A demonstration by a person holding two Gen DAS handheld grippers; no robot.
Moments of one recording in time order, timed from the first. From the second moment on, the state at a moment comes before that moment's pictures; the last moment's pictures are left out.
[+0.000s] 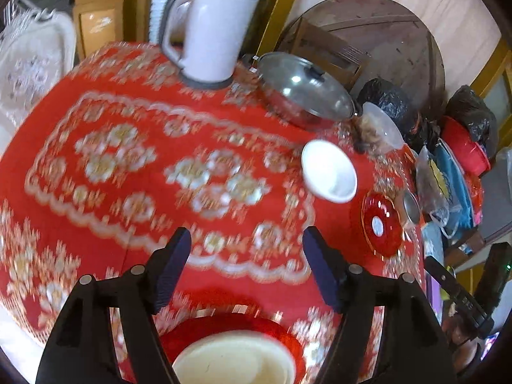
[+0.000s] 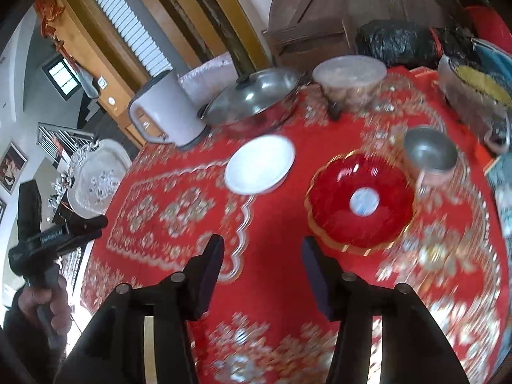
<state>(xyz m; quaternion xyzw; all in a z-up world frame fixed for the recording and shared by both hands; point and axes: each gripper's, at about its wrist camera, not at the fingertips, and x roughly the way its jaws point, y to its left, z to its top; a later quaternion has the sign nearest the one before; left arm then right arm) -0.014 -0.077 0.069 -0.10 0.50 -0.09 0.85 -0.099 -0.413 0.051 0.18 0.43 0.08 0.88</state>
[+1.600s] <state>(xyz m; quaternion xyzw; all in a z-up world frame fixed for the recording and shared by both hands) 0.131 -0.234 -0.068 -0.02 0.59 -0.07 0.80 0.110 -0.402 -0.079 0.11 0.52 0.16 0.83</state>
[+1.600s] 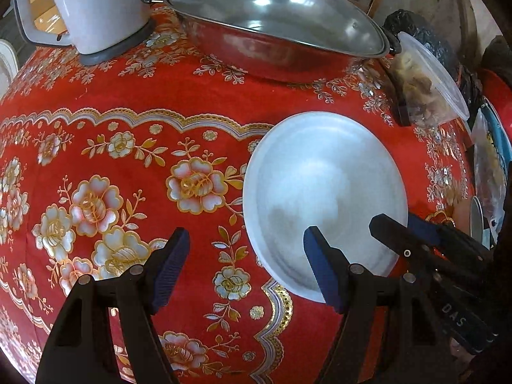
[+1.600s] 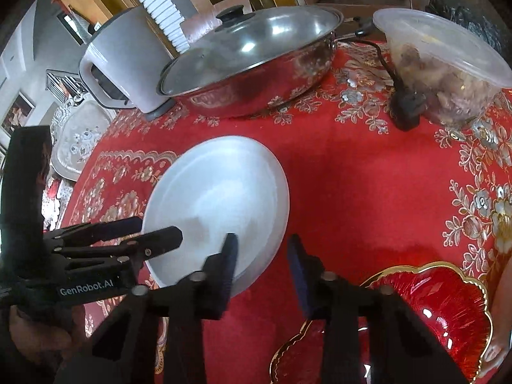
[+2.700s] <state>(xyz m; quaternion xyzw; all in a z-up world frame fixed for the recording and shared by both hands) 0.034 -0.195 0.034 -0.04 0.55 -0.14 0.82 0.001 -0.368 0.041 0.13 0.46 0.15 0.87</state>
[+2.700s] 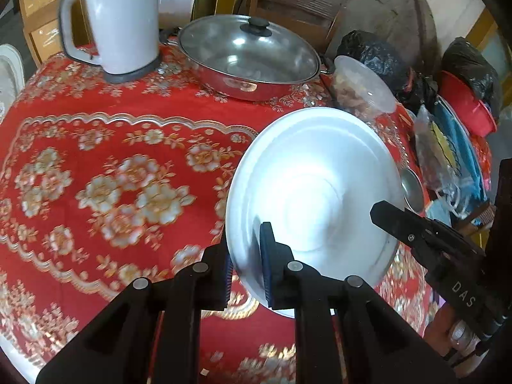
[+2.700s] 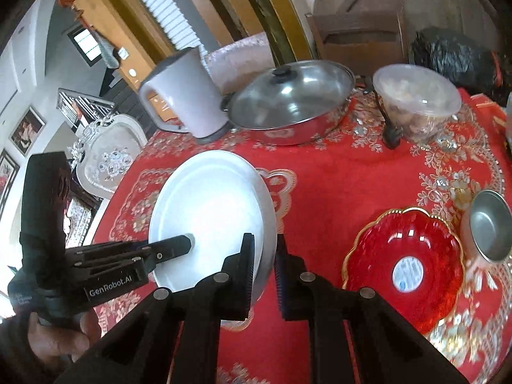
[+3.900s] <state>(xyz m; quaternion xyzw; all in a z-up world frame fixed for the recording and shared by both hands) -0.145 -0.039 0.002 -0.02 0.60 -0.17 0.78 -0.194 -0.200 0.022 0.11 0.49 0.18 0.85</state>
